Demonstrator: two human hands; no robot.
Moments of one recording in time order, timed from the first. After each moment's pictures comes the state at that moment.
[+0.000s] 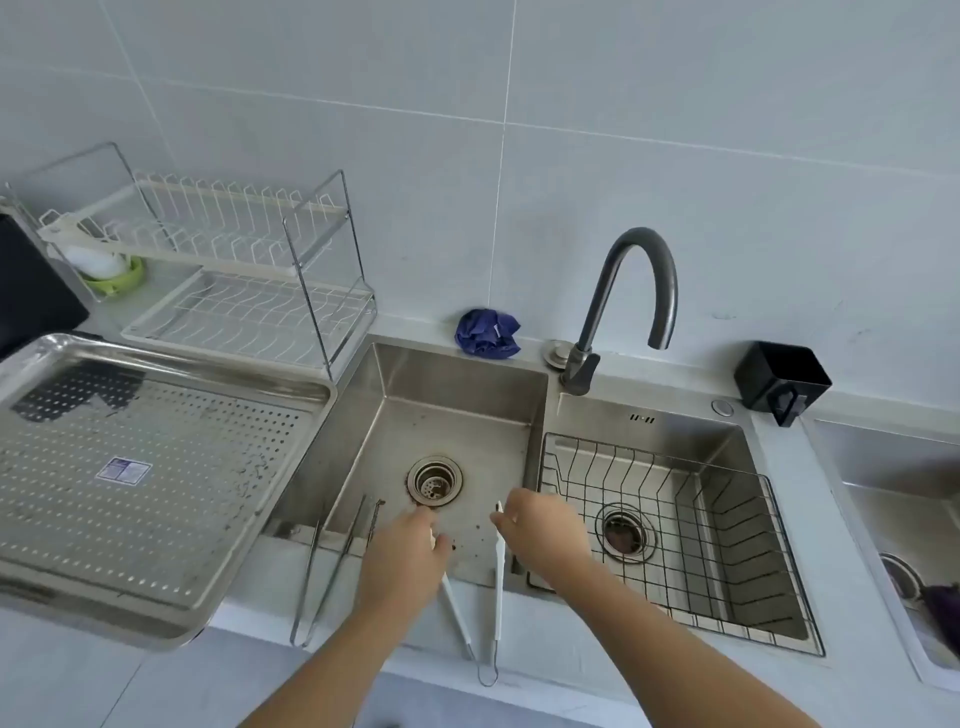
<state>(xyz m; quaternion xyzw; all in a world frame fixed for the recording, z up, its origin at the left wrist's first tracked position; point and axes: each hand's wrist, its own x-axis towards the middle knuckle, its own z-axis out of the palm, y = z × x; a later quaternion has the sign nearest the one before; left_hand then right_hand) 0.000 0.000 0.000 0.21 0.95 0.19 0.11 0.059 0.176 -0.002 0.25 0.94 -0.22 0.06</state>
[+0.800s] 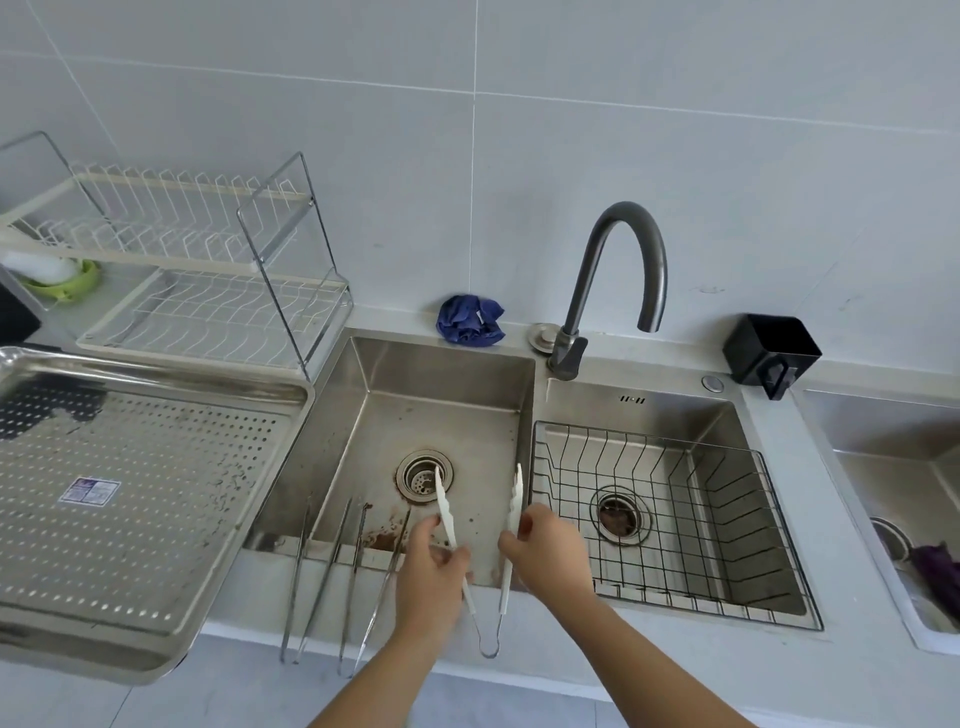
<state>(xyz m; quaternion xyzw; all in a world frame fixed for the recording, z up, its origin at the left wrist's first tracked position) 0.031 0.025 -0.035 -0.01 0.80 0.55 0.25 0.084 0.168 -0.027 0.38 0.85 -0.37 0.03</state>
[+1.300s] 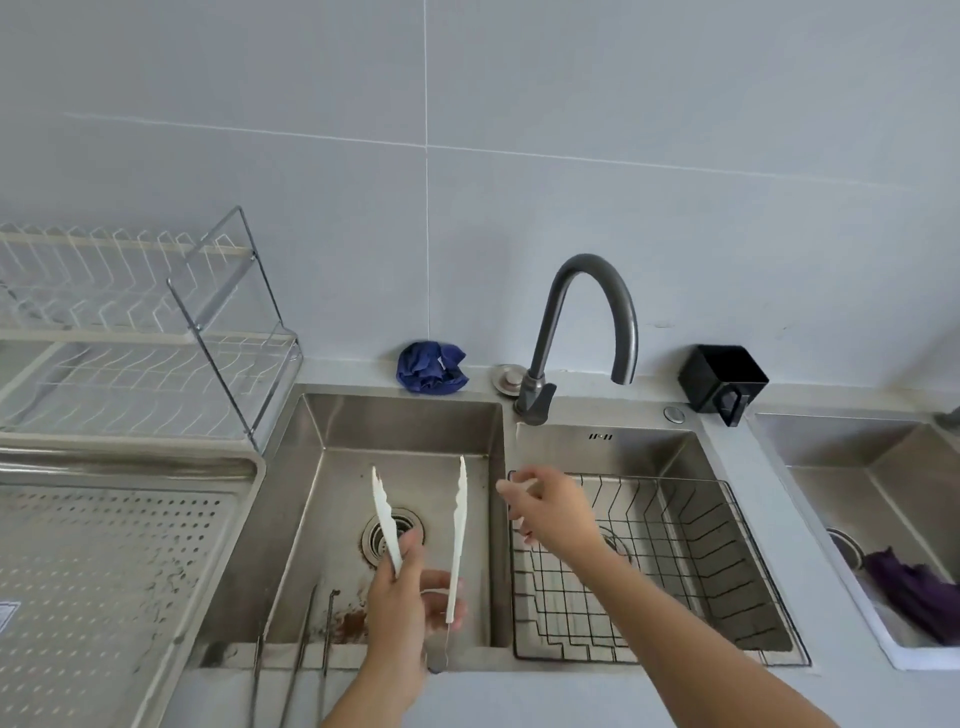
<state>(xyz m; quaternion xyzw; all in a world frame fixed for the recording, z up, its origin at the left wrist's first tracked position) -0.030 0.043 -0.021 -0.07 0.59 0.73 0.32 0.029 0.236 0.033 0.38 0.79 -0.47 -0.07</state>
